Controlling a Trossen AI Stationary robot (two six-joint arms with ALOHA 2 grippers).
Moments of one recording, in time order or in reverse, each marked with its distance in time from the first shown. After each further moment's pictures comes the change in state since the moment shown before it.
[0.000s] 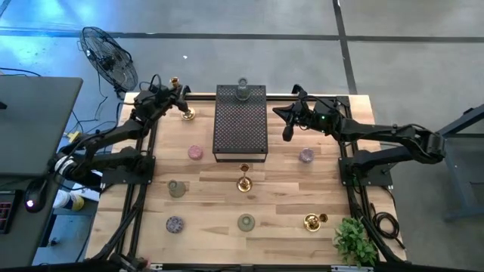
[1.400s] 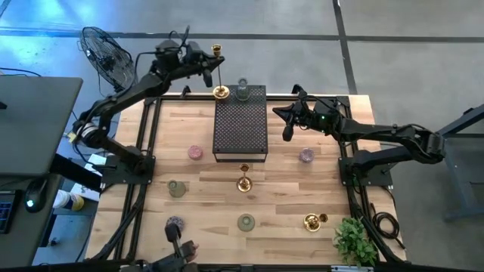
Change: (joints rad) left arm -0.133 0.430 0.860 -0.387 0.500 0.078; right arm 0.000 0.000 0.000 -0.002 0.000 0.011
